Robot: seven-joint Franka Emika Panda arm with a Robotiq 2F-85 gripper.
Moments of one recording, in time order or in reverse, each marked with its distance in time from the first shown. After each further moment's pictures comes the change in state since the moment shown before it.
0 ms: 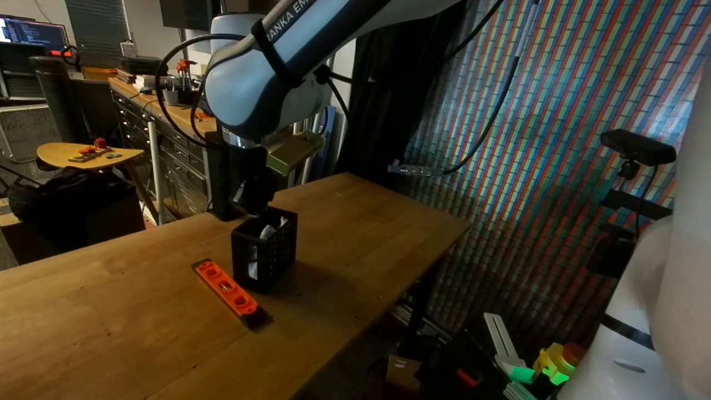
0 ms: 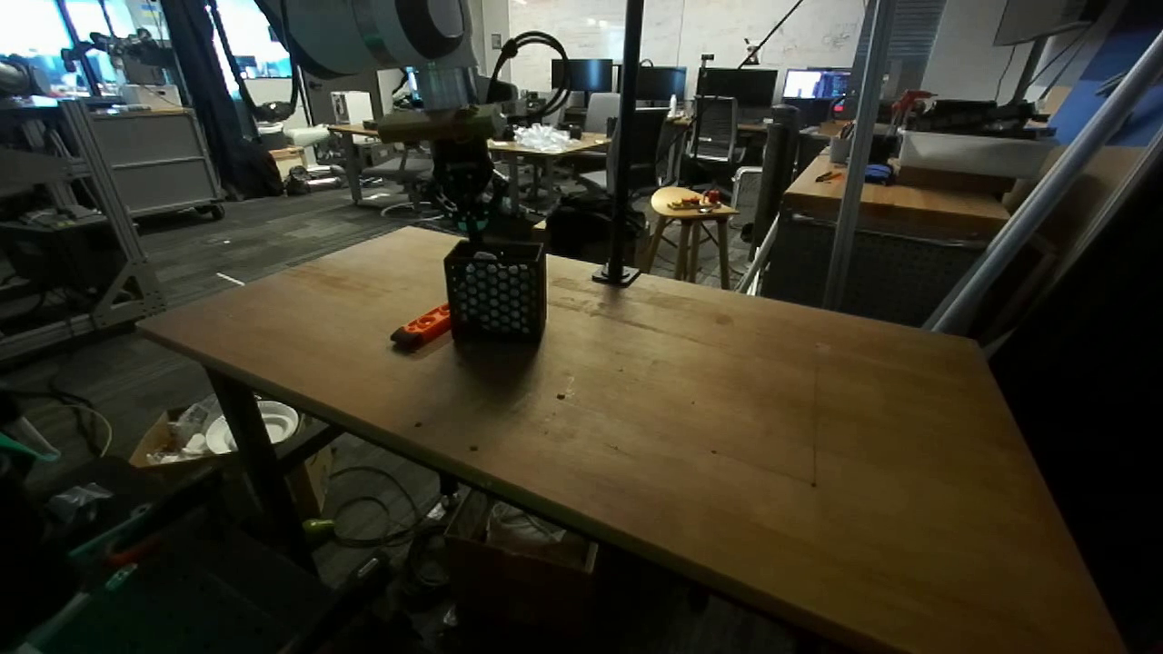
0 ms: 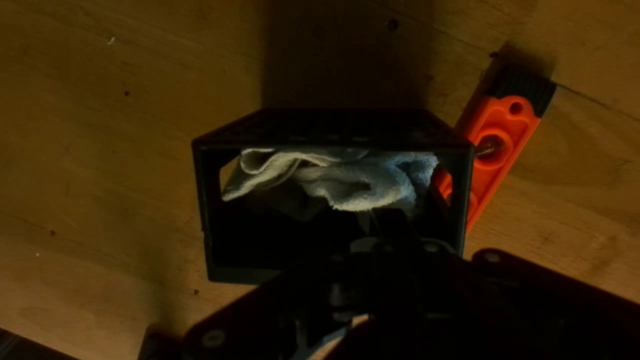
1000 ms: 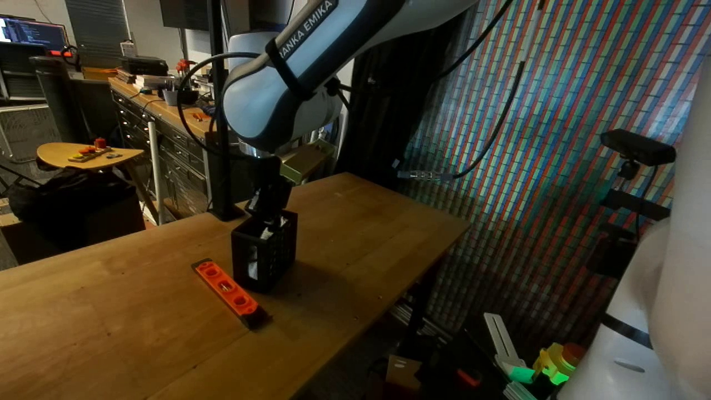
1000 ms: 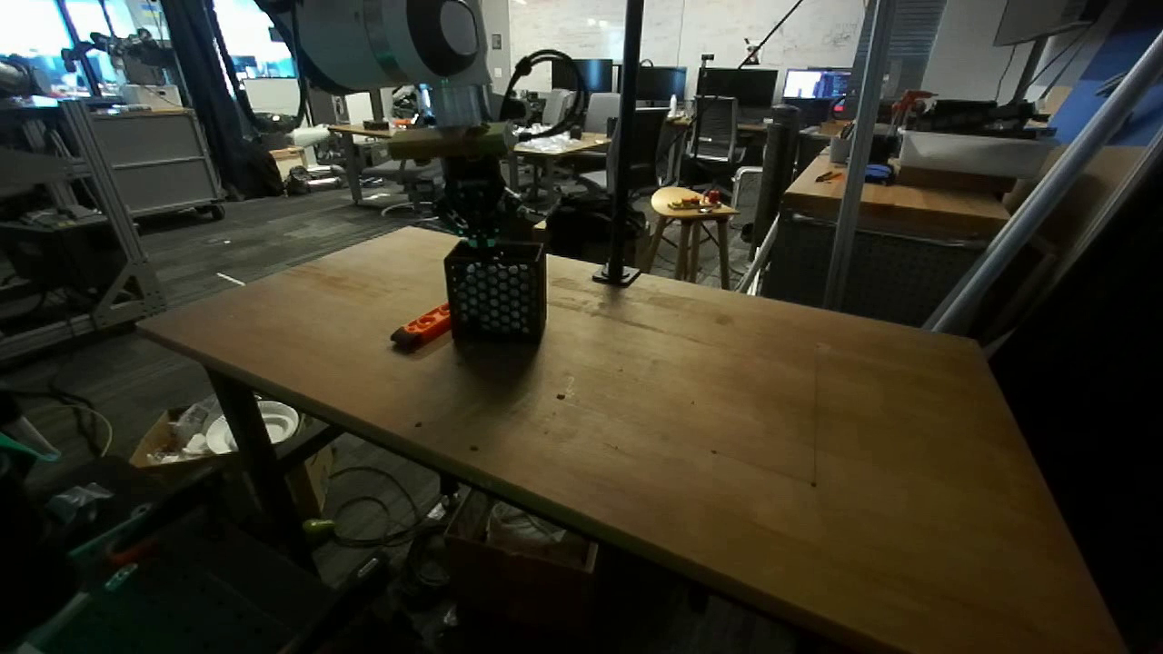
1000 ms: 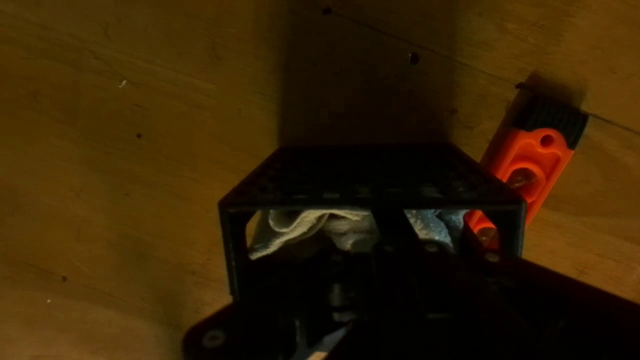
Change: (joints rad) arm -0.020 0.008 -0.023 -0.035 0.000 0.018 -0.002
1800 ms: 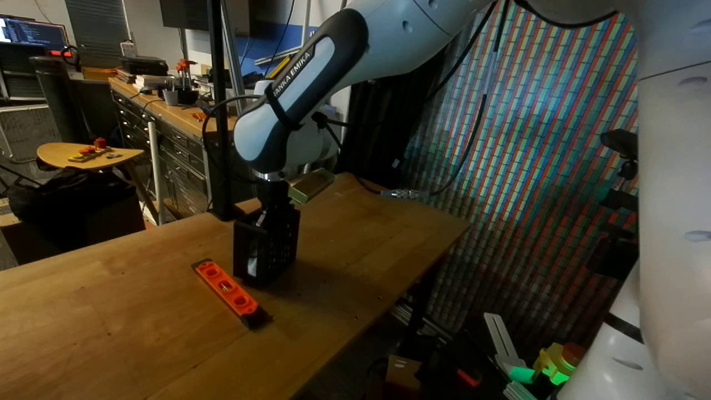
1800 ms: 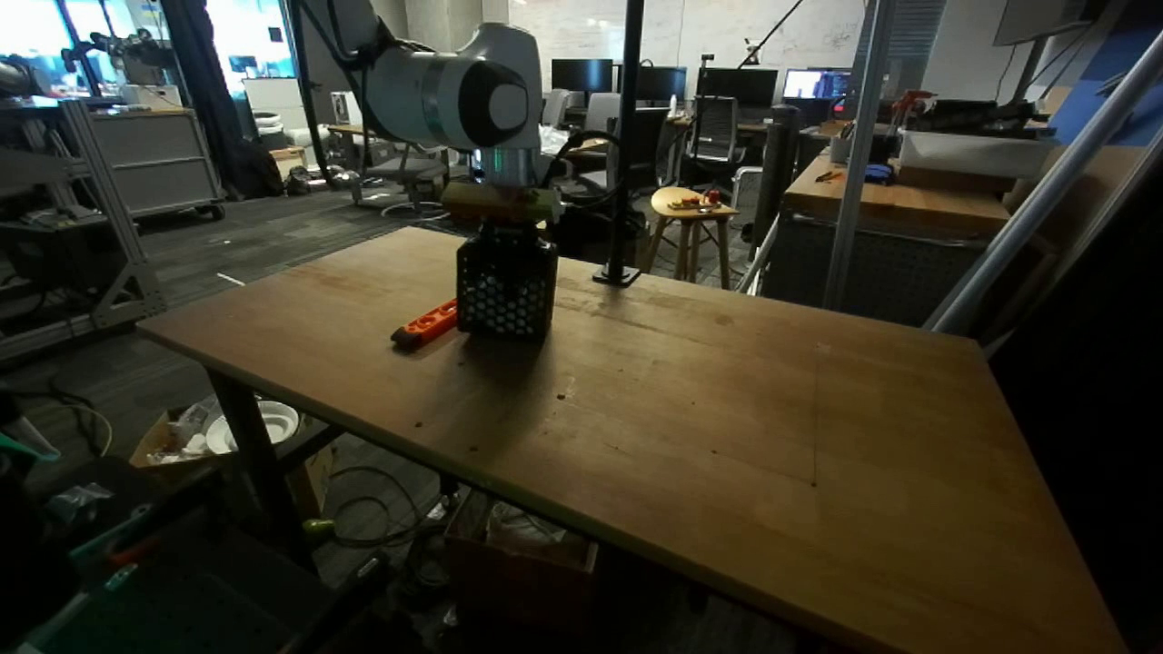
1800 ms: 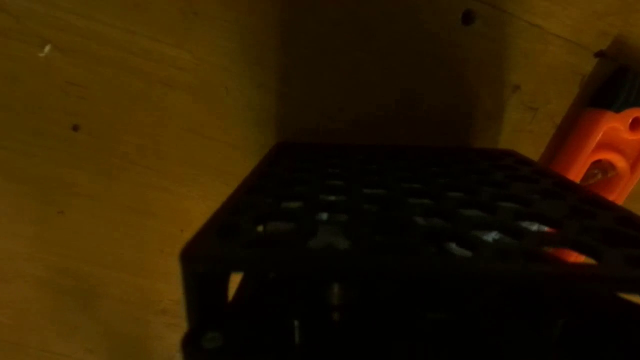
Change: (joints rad) arm -0.095 0.188 0.018 0.089 0.164 0.092 -0.200
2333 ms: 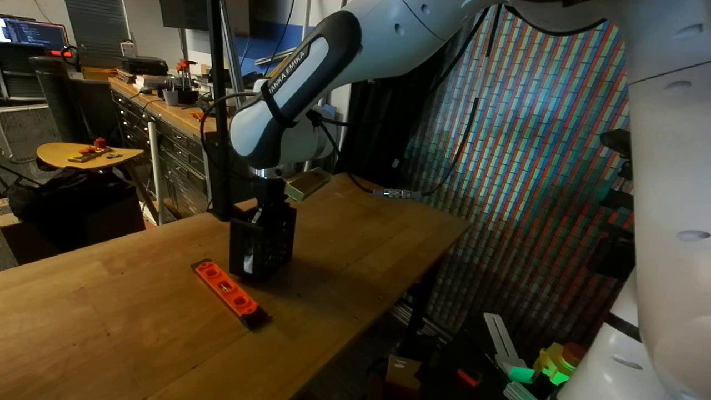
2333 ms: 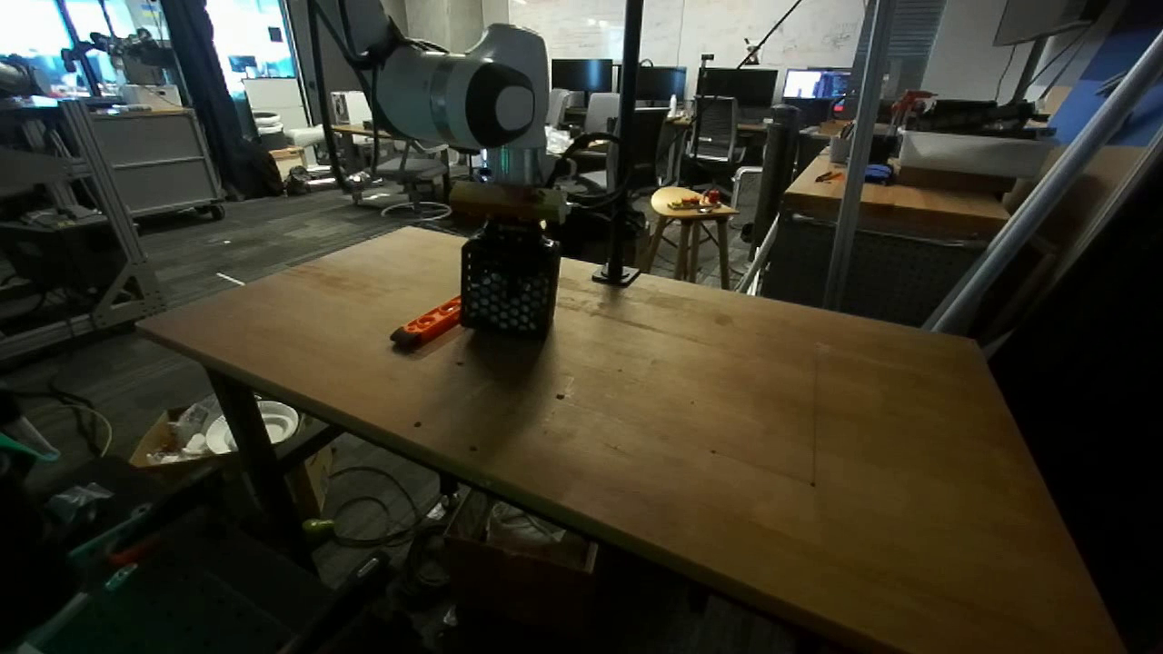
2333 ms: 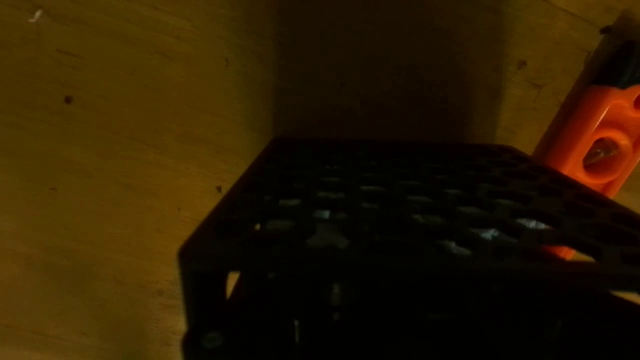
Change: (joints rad) arm -0.017 0.026 0.018 0.042 0.022 -0.008 -0.032
